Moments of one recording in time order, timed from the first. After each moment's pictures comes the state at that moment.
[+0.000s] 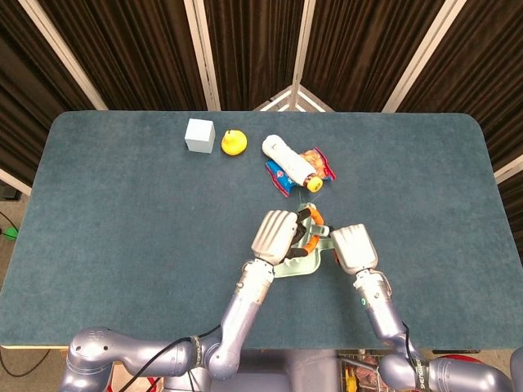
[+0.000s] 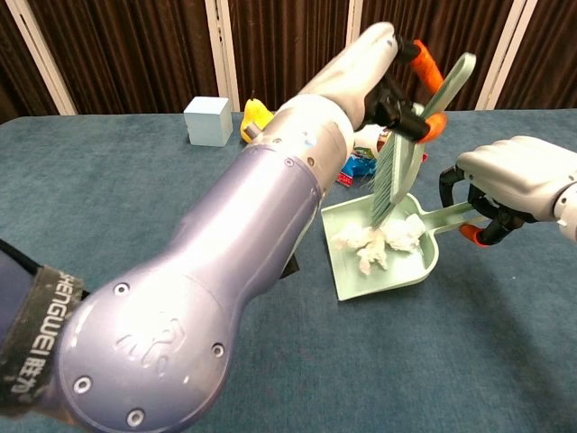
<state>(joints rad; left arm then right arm) -1.03 -2.19 -0.54 -1.37 1.09 1.24 0.32 0.58 -1.55 0.13 -1.60 -1.07 1.19 -0.79</state>
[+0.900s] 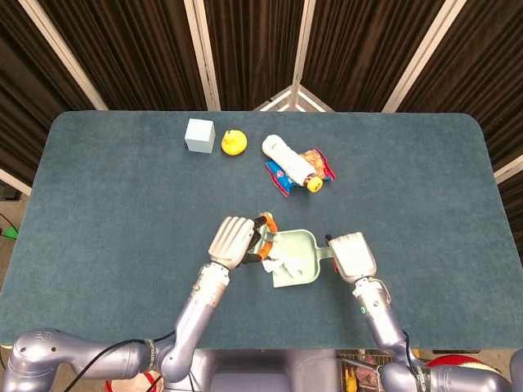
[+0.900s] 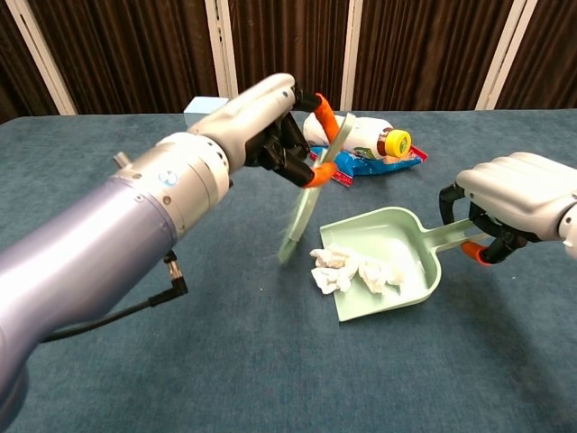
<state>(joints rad) -0.83 -1.96 -0.33 -1.57 1.07 1.23 0.39 0.57 -1.56 0.10 -1.63 -1.06 1.20 -0.81</state>
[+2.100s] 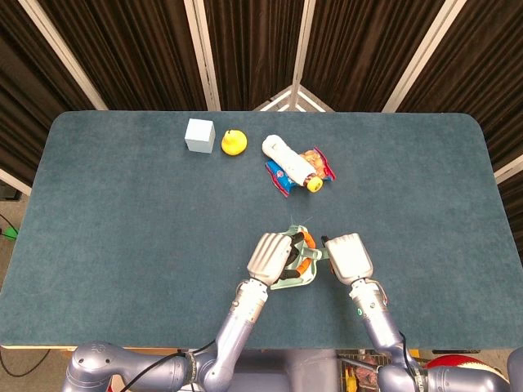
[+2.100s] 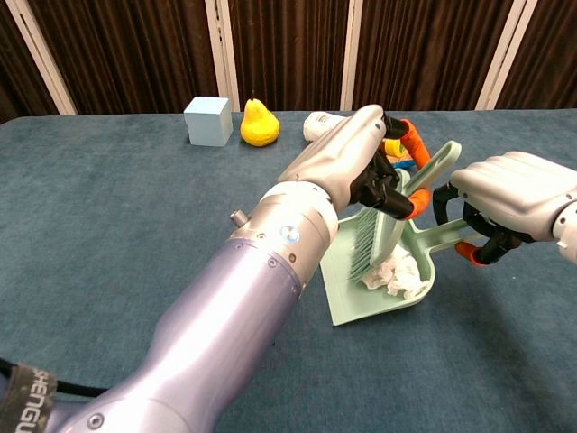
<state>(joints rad) -0.92 -2.27 -0.40 -1.32 1.14 1.24 0.29 0.57 -1.56 0.09 -1.66 -1.06 1.22 -0.83</state>
